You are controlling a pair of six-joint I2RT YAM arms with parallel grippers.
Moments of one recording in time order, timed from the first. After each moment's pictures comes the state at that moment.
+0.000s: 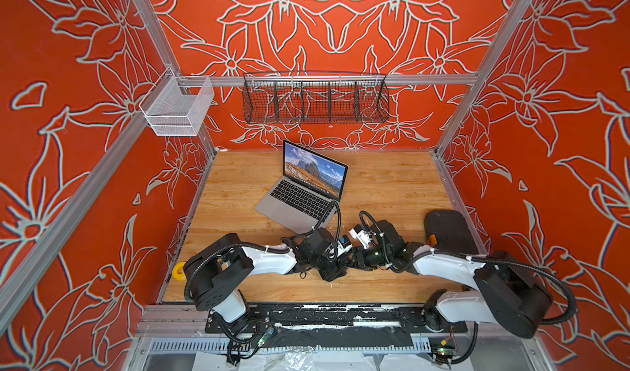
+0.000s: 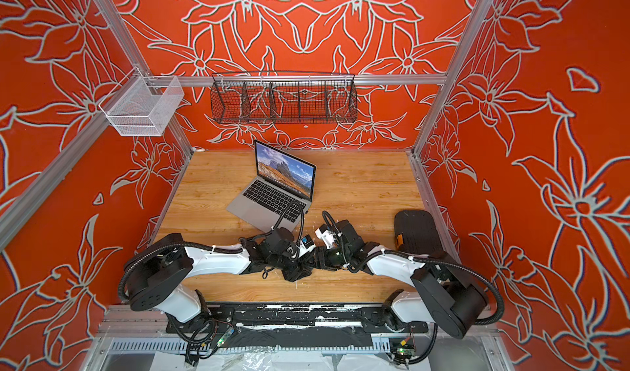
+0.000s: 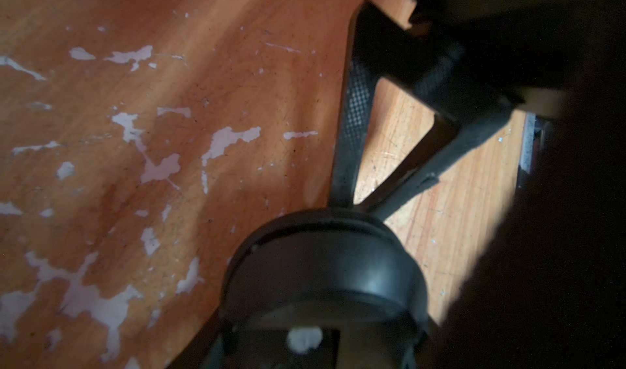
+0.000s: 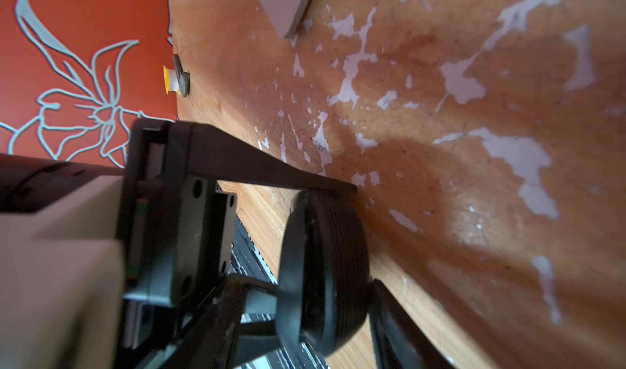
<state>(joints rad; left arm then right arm) -0.90 1.59 0.65 0.06 0.32 -0.02 0.66 1.34 0.43 0.07 -0.68 0.78</state>
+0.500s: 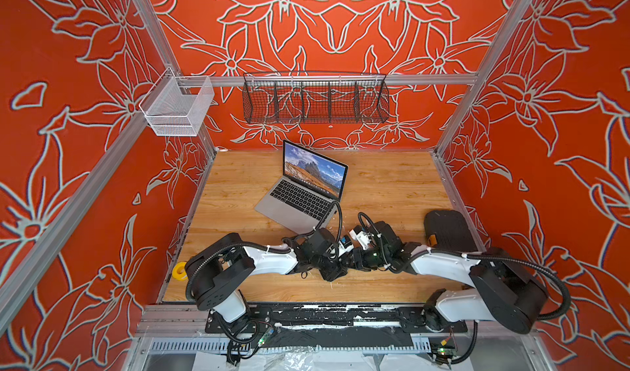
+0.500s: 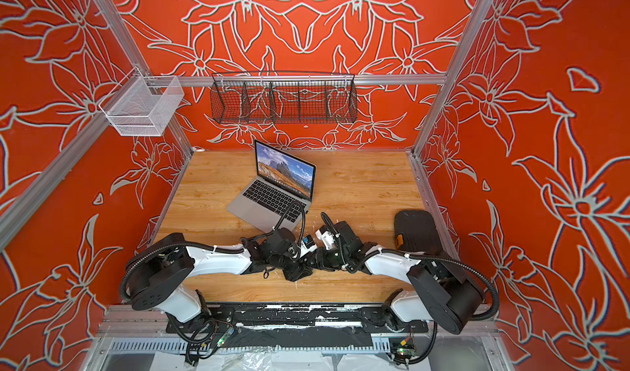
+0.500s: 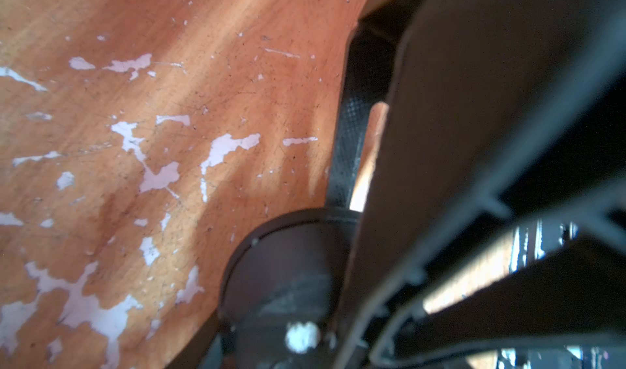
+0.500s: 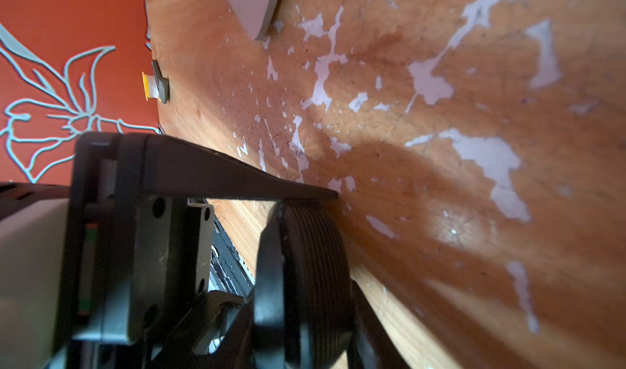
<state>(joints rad) -0.90 1.60 0.66 0.06 0.31 -0.01 0.67 1.35 0.43 0.05 -0.61 0.78</state>
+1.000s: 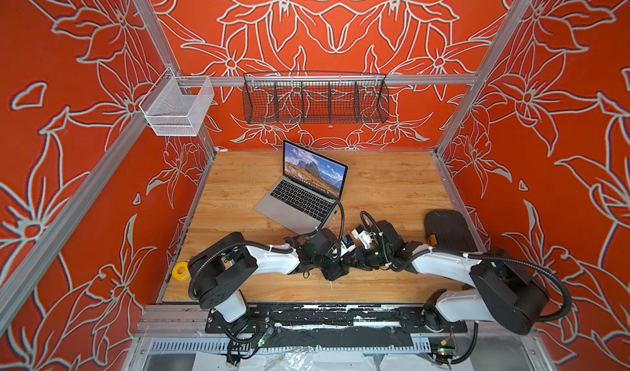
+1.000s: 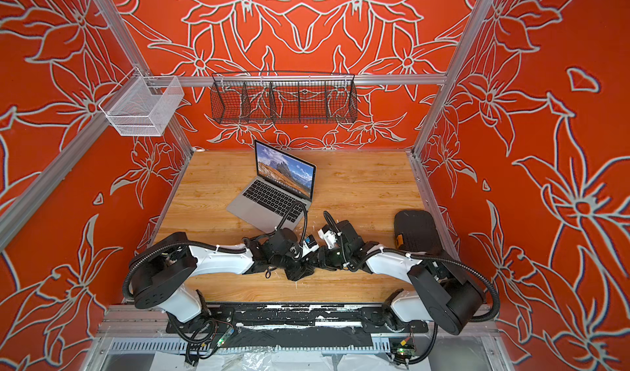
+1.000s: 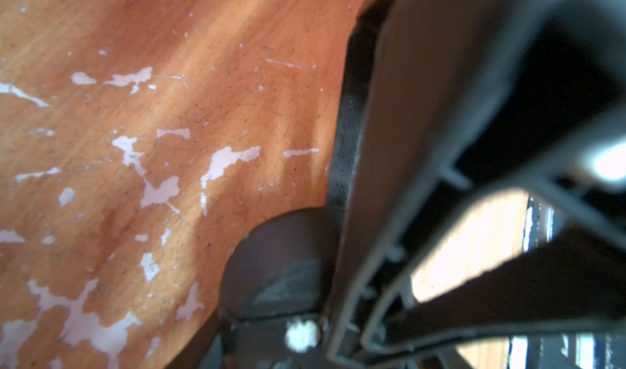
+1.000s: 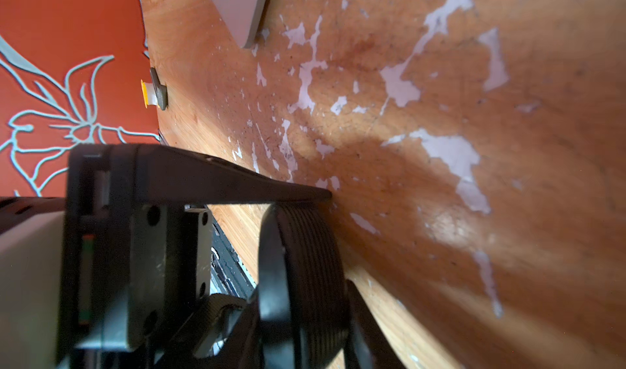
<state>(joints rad) -0.92 1.62 0.68 0.06 0.29 -0.01 0.63 1.35 0.43 0.02 -0.62 0.77</state>
